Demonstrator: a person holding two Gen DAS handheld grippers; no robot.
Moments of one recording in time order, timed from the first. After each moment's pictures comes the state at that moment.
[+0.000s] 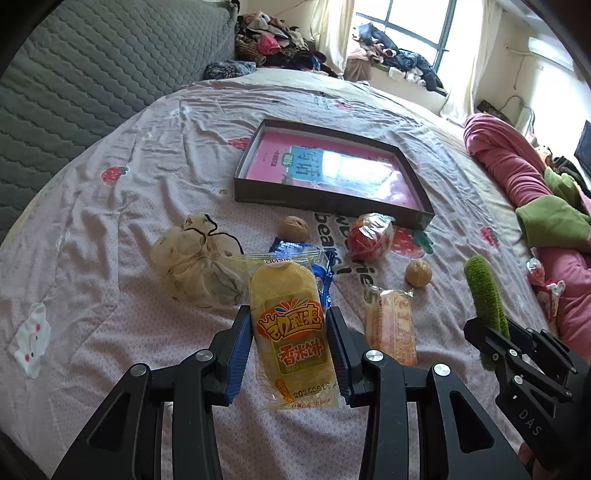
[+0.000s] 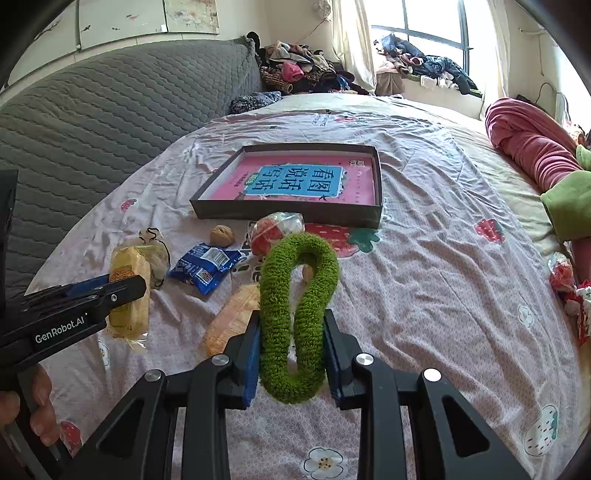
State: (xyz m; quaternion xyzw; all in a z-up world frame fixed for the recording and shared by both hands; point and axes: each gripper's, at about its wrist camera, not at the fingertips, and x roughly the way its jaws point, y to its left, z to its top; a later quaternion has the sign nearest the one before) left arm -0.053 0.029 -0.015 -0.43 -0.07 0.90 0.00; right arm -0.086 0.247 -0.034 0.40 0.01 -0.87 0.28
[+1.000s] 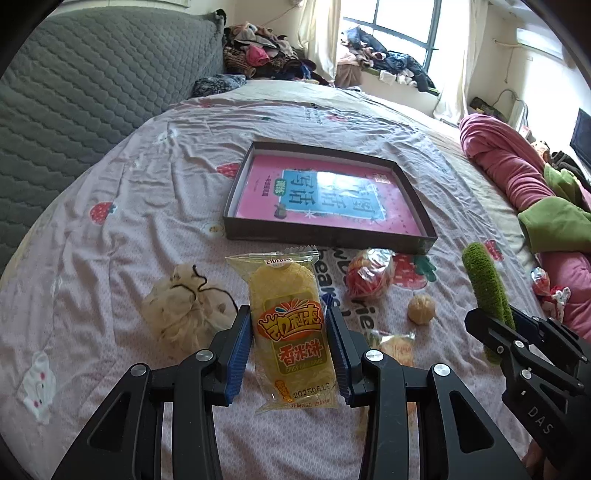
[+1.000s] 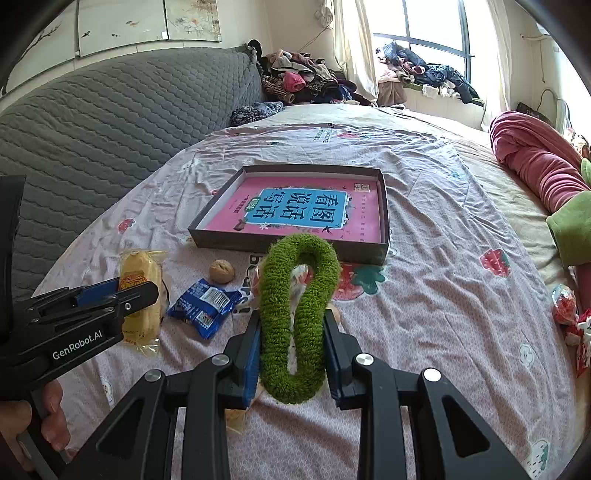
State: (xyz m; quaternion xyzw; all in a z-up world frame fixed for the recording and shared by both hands) left arm -0.094 0.034 0.000 -0.42 -0.05 0.91 0.00; right arm -0.120 0.229 -0.013 0.39 0.01 -0.88 0.28
